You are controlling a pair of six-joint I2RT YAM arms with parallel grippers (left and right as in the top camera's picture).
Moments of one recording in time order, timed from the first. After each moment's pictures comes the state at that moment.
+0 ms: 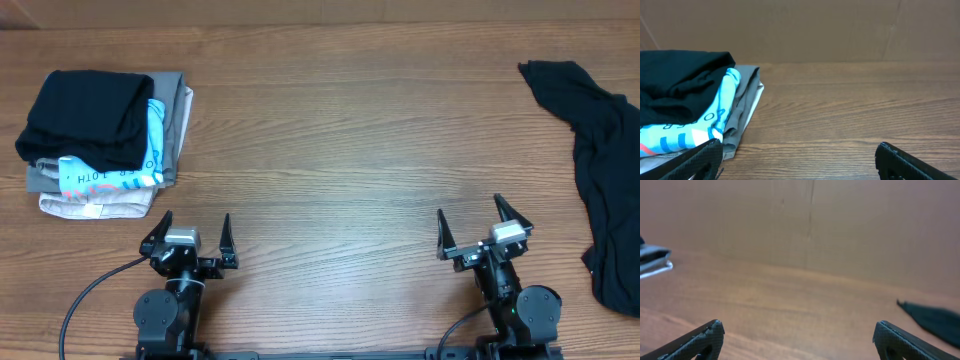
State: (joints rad) left arm -0.01 0.02 0.05 -0.16 0.05 -0.02; right arm 0.07 0.01 0.02 0.03 -0.16 -0.08
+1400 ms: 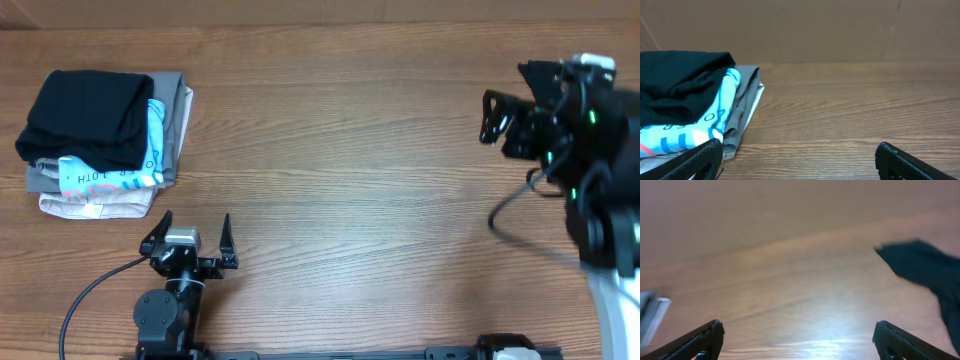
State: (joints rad) left arm -0.01 0.02 0.05 -0.16 0.05 -0.02; right arm -0.01 1.16 1.40 -0.83 -0.06 0.22
